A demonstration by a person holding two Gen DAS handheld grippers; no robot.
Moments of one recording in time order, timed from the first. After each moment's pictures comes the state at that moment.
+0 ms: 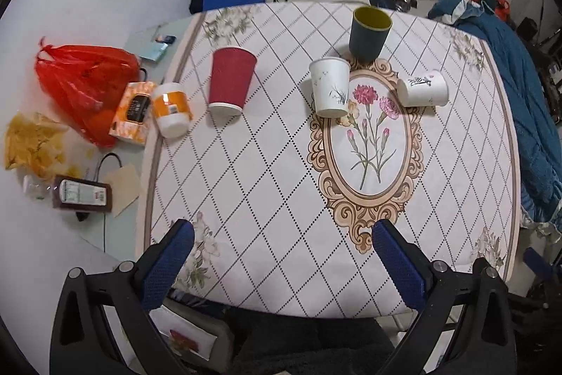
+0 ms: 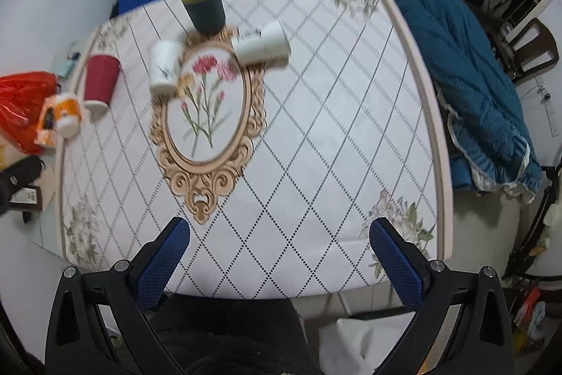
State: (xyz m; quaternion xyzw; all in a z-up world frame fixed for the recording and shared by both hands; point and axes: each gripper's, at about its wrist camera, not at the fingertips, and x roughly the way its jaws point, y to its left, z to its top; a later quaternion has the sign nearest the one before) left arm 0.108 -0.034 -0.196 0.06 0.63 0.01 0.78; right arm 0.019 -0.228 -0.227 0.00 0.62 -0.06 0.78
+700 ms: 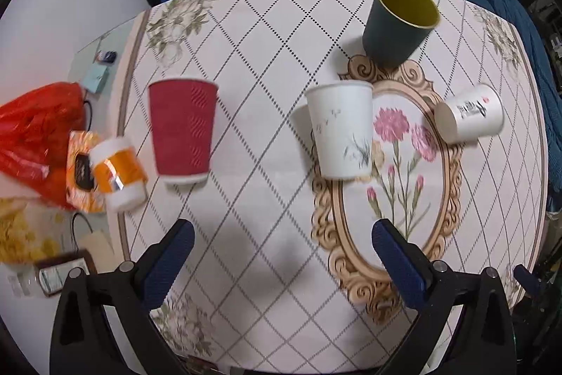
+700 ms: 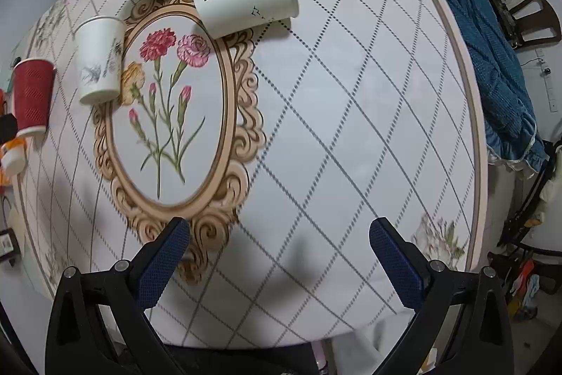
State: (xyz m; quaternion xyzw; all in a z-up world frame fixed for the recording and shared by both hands) left arm 0.261 -0.041 -0.291 0.08 0.68 -0.01 0.73; right arm 0.126 -0.220 -0.339 0.01 0.70 -0.12 0.71
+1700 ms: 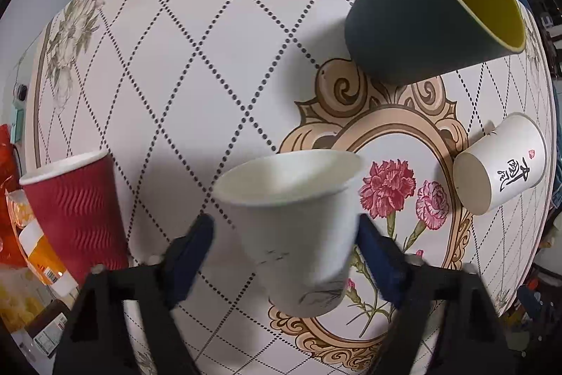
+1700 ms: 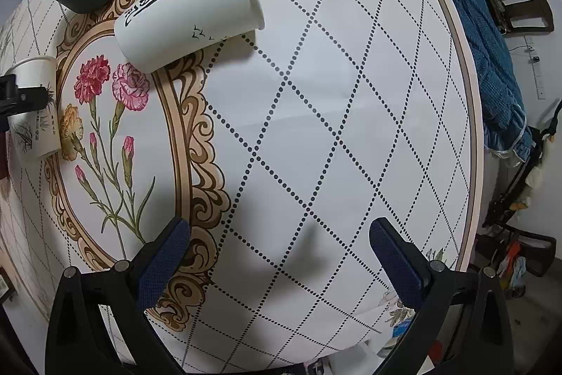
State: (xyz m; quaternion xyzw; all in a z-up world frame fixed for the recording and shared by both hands) left arm 0.348 -0.078 -0.395 0.08 0.74 -0.07 0.67; right arm 0.193 -0.248 -0.372 0.01 0.73 -0.16 0.67
